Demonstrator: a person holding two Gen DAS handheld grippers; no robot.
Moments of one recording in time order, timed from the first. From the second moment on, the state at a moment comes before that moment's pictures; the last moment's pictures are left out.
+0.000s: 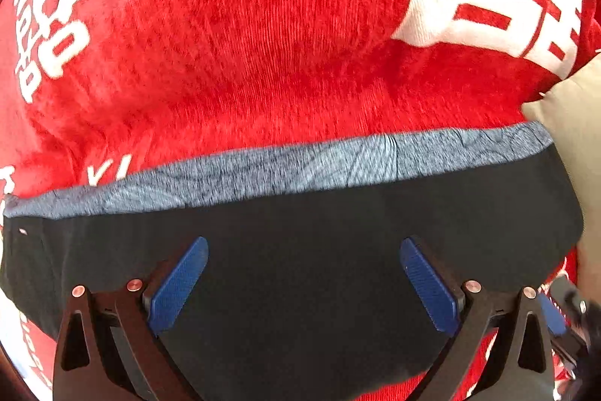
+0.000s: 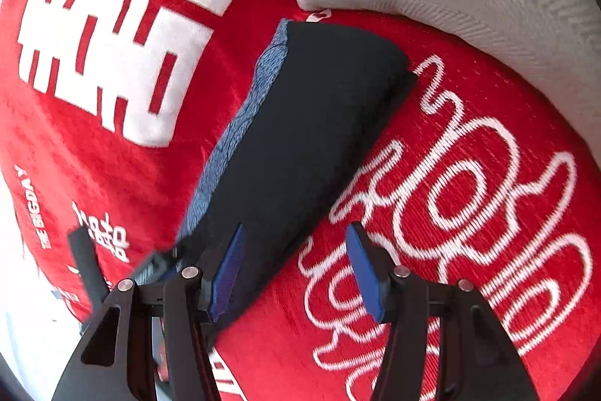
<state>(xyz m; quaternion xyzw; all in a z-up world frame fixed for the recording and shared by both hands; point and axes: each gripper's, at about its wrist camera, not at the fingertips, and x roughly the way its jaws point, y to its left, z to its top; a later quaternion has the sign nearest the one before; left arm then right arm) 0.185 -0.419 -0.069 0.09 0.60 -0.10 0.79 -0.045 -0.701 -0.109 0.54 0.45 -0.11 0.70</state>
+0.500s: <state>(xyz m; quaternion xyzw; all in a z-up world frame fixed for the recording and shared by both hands) 0.191 -0.431 -0.070 0.08 0.60 -0.11 0.79 -0.010 -0.710 -0.128 0.57 0.36 -0.05 0.74</state>
